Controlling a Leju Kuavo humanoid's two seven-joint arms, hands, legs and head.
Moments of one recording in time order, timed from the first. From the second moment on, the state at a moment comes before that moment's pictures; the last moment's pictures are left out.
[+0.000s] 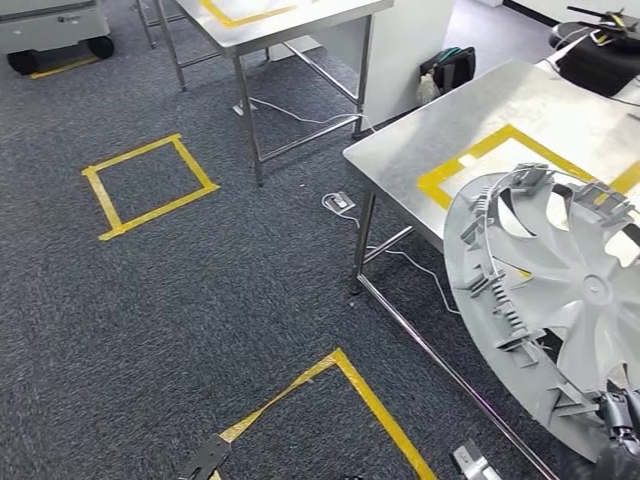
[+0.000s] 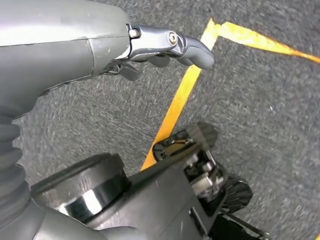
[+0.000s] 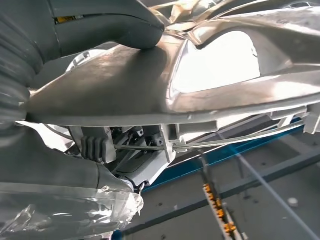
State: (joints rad) left arm -0.10 -0.19 0.39 -0.24 -0.84 0.11 -0.26; right arm 0.58 0.34 -0.11 -2.32 1.57 -0.67 -0.24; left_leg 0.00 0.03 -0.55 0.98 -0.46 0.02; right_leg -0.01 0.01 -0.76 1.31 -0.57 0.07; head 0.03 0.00
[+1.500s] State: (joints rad) left arm -0.09 -0.18 0.40 -0.24 -0.82 0.10 -0.28; right arm 0.62 0.34 -0.08 -2.27 1.49 -0.67 -0.28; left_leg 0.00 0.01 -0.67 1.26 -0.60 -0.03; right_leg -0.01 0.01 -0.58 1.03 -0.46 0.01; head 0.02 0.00
